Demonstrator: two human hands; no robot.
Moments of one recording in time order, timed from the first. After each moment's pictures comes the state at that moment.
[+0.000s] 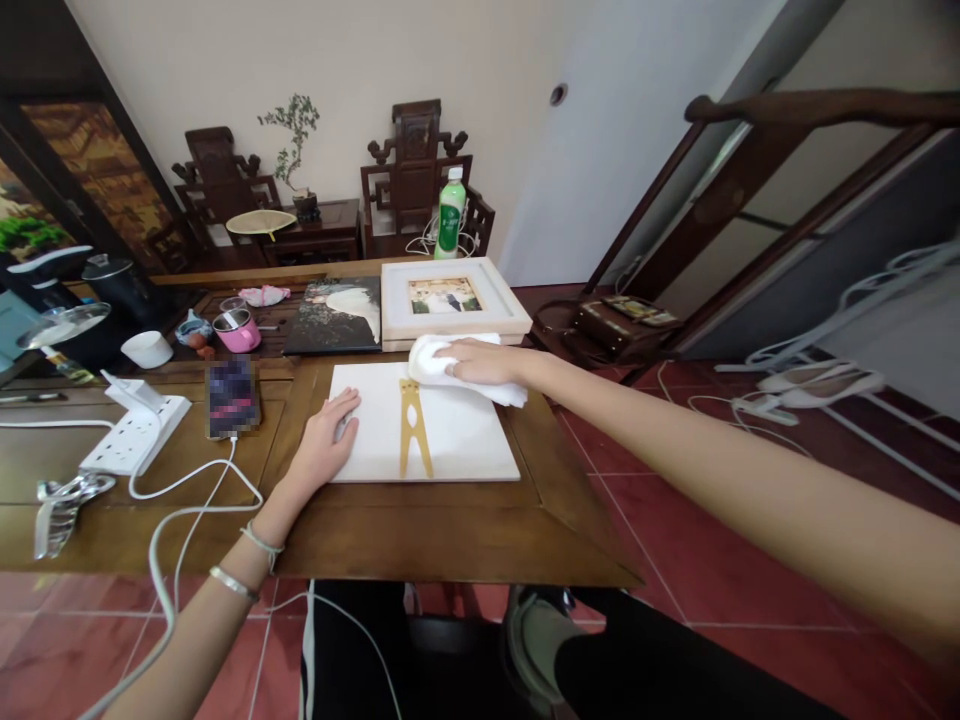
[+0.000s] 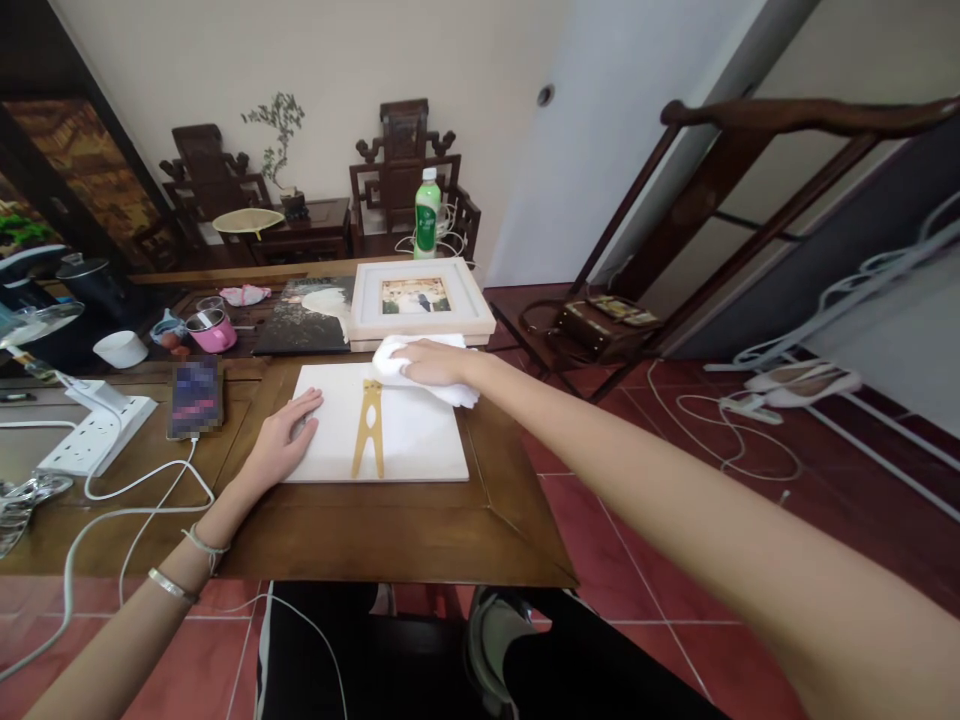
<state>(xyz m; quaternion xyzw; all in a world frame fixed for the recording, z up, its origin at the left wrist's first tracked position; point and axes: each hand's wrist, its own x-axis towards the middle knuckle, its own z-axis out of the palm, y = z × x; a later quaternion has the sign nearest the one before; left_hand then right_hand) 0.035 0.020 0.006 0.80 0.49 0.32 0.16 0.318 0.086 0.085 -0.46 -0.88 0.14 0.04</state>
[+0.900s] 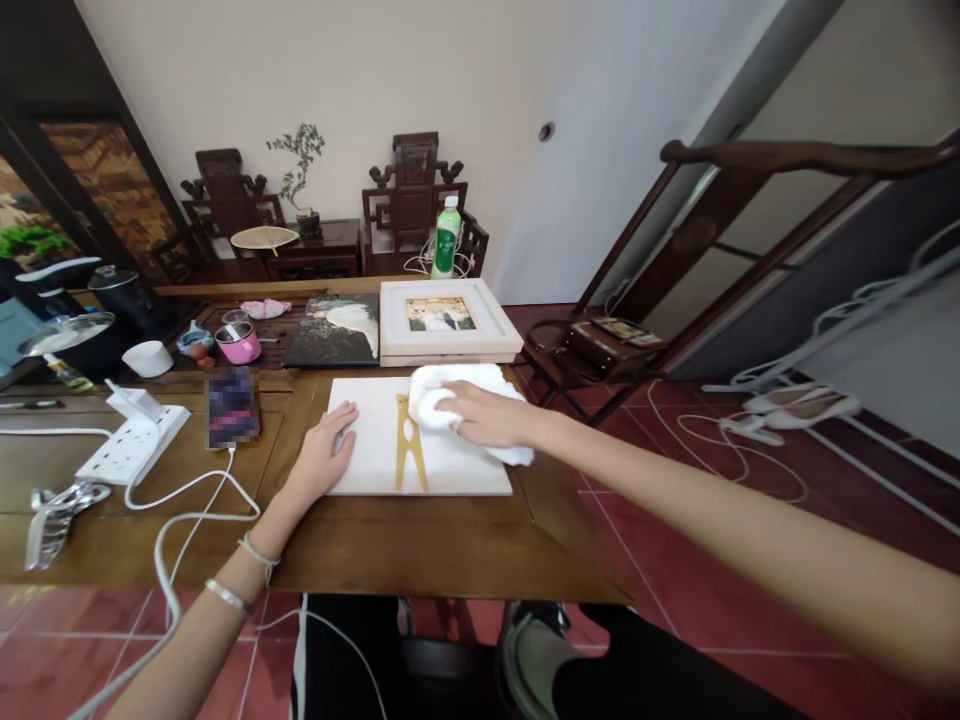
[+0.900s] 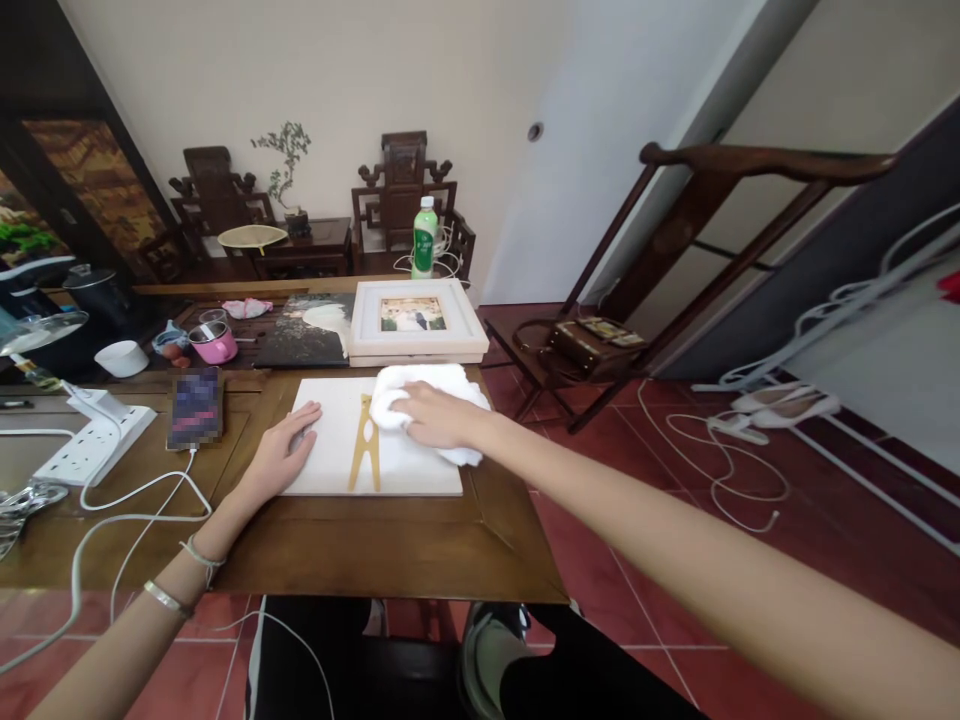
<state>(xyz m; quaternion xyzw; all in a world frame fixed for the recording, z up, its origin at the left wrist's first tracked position) 0.034 0.021 0.002 0.80 0.49 0.33 0.16 0.312 0.027 0.082 -0.44 -0.89 0.11 -0.02</state>
